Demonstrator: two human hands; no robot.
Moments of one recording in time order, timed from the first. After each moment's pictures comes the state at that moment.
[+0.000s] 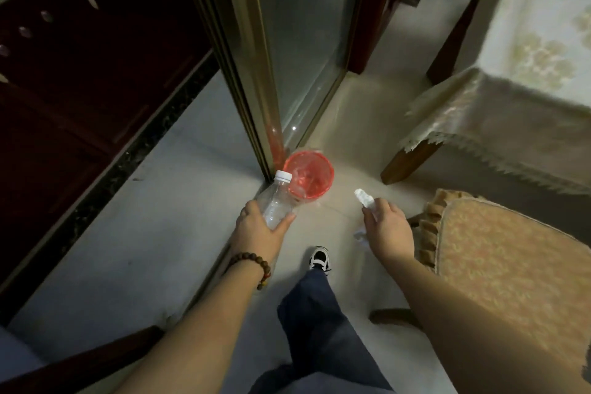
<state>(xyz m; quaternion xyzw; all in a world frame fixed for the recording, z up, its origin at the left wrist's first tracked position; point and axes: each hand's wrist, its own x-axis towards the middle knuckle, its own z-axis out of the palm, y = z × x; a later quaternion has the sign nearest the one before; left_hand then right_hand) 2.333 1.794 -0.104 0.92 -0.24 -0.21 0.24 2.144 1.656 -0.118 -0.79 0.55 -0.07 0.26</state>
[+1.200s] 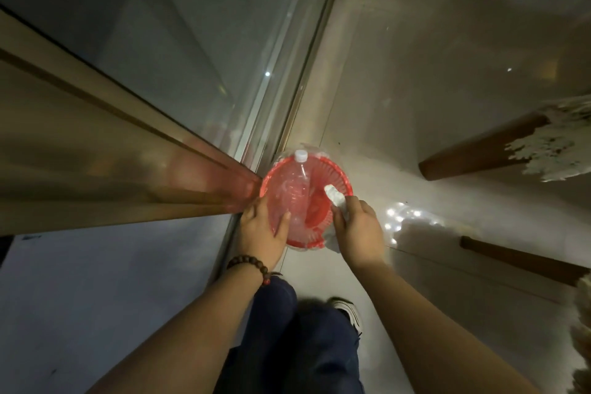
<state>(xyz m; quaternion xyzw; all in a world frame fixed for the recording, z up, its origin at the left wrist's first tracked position) 2.512 1.530 -0.498 0.87 -0.35 -0.33 0.14 2.354 1.447 -0.493 -0.71 0.60 -0.03 0.37</state>
